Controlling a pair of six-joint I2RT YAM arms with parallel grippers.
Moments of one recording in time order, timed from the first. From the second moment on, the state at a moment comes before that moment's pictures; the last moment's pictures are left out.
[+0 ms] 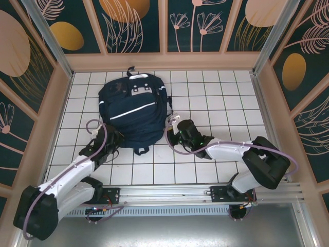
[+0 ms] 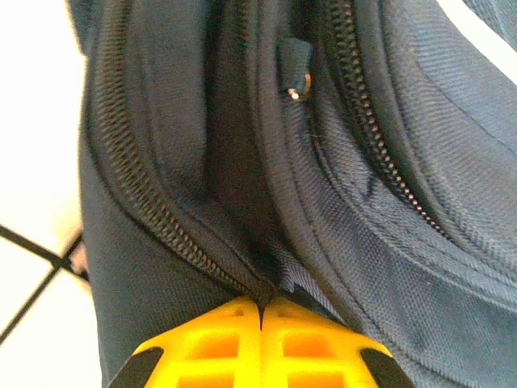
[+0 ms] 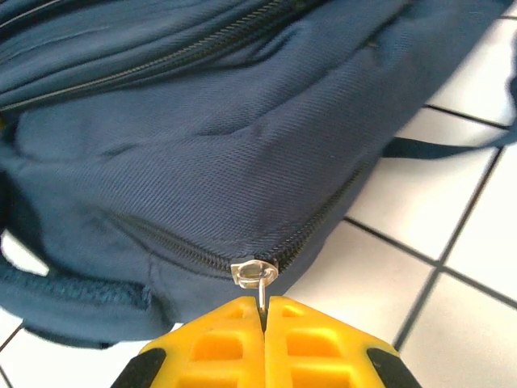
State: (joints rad) left arm -0.38 0.97 0.39 -0.19 -0.13 -1.13; right arm 0.88 1.45 0.60 0.30 0.02 0.30
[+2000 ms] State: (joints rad) left arm -0.65 1.07 0.32 0.12 -0.04 -1.32; right arm 1.04 1.70 0.83 0.28 0.08 0.37
